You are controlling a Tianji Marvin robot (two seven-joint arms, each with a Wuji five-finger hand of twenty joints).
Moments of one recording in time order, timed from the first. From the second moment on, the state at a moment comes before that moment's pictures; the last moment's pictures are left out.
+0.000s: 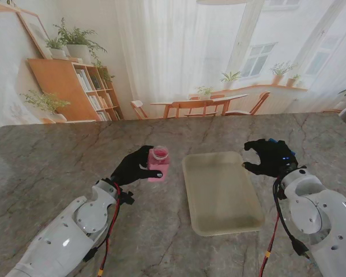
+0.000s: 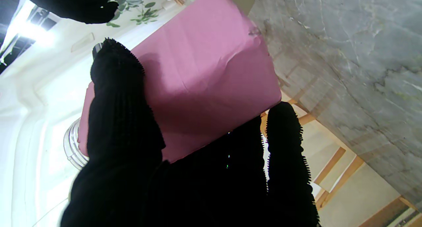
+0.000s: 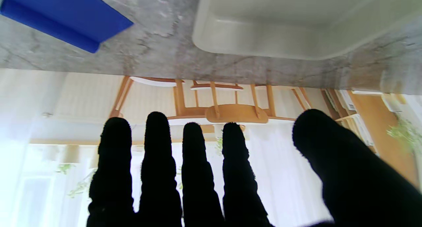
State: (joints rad) left arm 1.32 -1.20 -1.00 -1.18 0.34 -0.48 0.22; right arm -1.65 -1.06 1.54 -1.72 -1.10 -0.11 0.09; left_hand 1.03 -0.41 -0.21 -0.09 0.33 0.26 0.77 1.09 0.84 0.15 0.06 0.88 0.79 0.13 0.31 0.52 0.36 0.17 0.96 0.71; right_hand 0.34 -0.41 0.84 -0.07 0.42 0.07 0.38 0.78 0.54 0.18 0.43 0.56 0.53 0.21 0.58 0.48 0.22 0.34 1.07 0.44
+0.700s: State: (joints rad) left arm 1.32 -1.20 -0.96 -1.21 0.33 -0.51 0.22; right arm -1.61 -1.02 1.56 -1.46 -1.20 0.09 0.14; left_hand 1.03 -0.41 -0.21 -0.09 0.33 0.26 0.77 1.09 0.84 0.16 0.06 0.90 0.79 0.14 0.31 0.54 0.36 0.18 0.97 0.74; right_hand 0.32 -0.41 0.84 -0.07 0.12 0.12 0.07 0.73 0.18 0.25 0.35 0.44 0.20 0.25 0.40 0.34 -0.01 0.33 1.04 0.31
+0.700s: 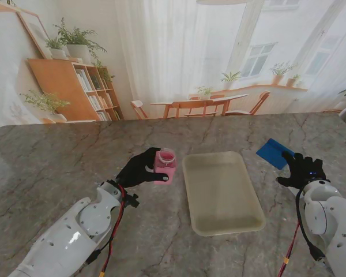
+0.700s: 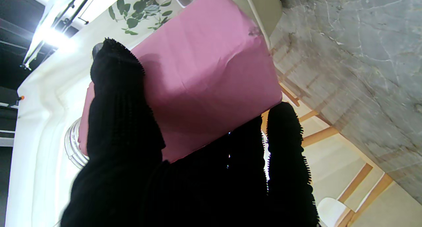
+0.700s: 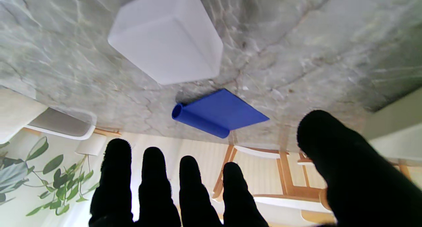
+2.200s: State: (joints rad) left arm 1.31 -1.21 -0.93 -1.19 0.30 -0.52 0.20; right arm -1.55 -1.02 1.49 -1.23 -1.10 0.15 -0.06; left_hand 1.03 -0.41 -0.21 -0.09 0.33 0.26 0.77 1.09 0.84 0.16 0.06 0.91 0.79 0.14 0.32 0.55 0.36 0.18 0.97 0.75; right_hand 0.45 -0.63 0.93 -0.26 0.38 -0.02 1.14 0.58 0.67 0.24 0.79 0.62 0.94 0.13 0.84 0.38 0.91 0.10 1.32 0.25
